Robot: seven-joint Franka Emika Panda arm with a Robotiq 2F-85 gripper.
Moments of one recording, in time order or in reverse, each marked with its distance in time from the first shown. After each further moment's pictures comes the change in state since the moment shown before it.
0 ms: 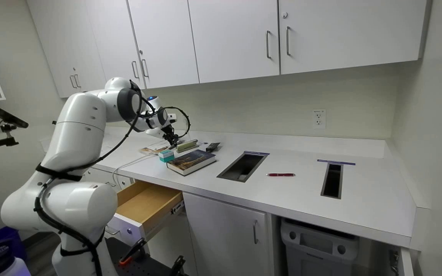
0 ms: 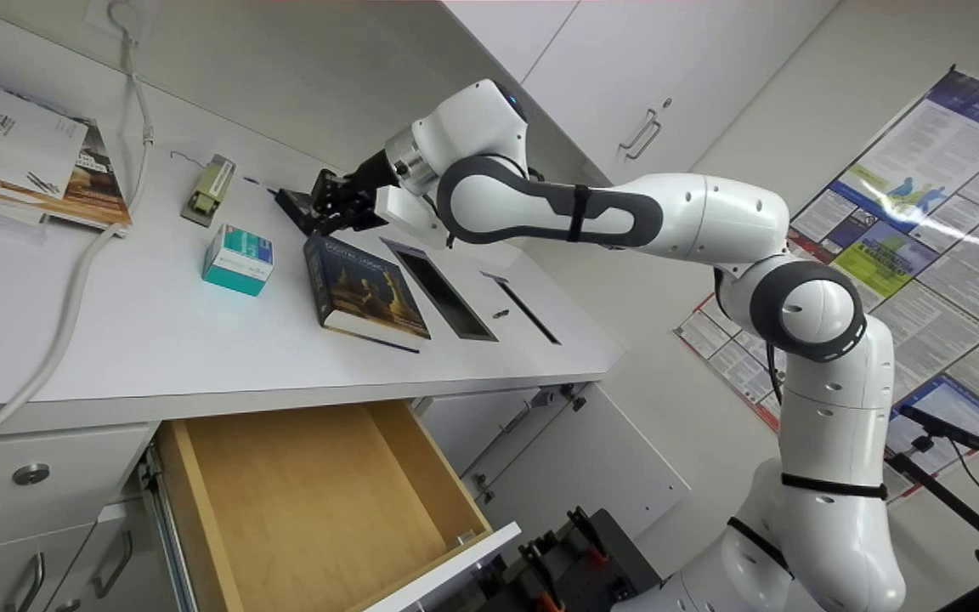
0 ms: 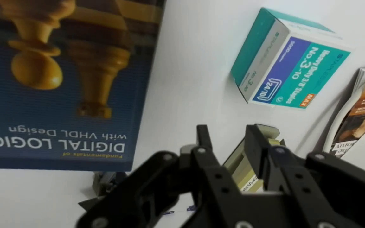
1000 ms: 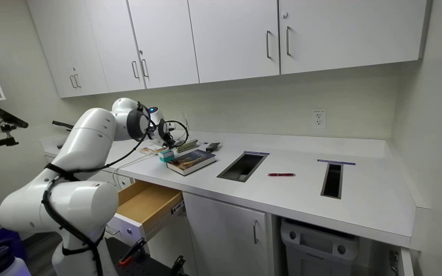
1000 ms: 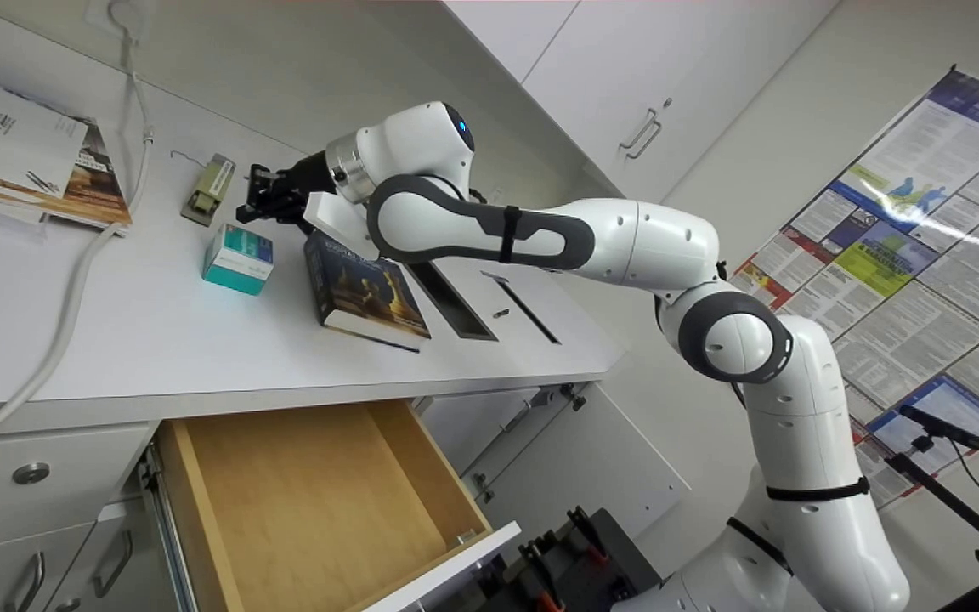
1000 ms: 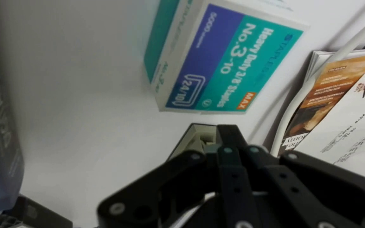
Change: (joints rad) arm 0.066 0.272 -0.017 0.286 0.108 0.151 -0.059
